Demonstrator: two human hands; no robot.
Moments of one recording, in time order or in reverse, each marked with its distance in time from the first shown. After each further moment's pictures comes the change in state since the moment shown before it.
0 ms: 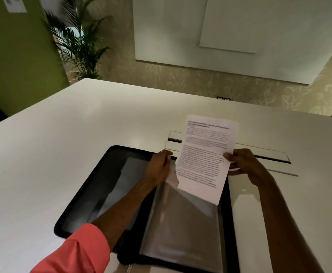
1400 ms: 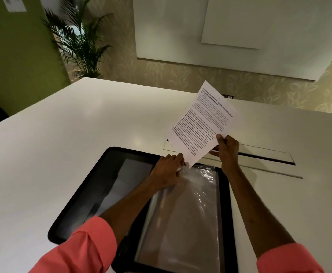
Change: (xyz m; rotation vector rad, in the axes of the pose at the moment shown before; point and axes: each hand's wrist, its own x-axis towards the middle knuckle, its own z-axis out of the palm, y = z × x) left_hand 0.022 0.016 0.027 0.573 -0.209 0.280; right_hand 0.064 -0.006 0.066 0.328 0.392 -0.239
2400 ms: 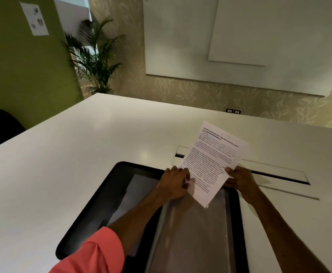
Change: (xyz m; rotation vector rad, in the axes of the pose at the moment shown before) left_hand 0.008 -0.013 -0.009 -0.064 0.005 -0.045; right_hand 0.001 0.034 -0.050 -0.002 -0.326 0.184
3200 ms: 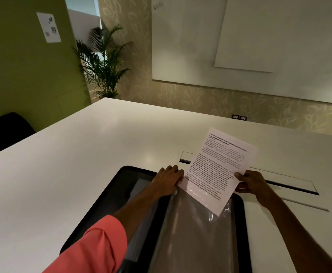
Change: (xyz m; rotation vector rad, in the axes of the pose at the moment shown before) left_hand 0.004 -0.037 -0.027 0.263 -0.051 0.079; right_hand 0.025 -0.012 -0.029 -0.207 -0.029 0.081
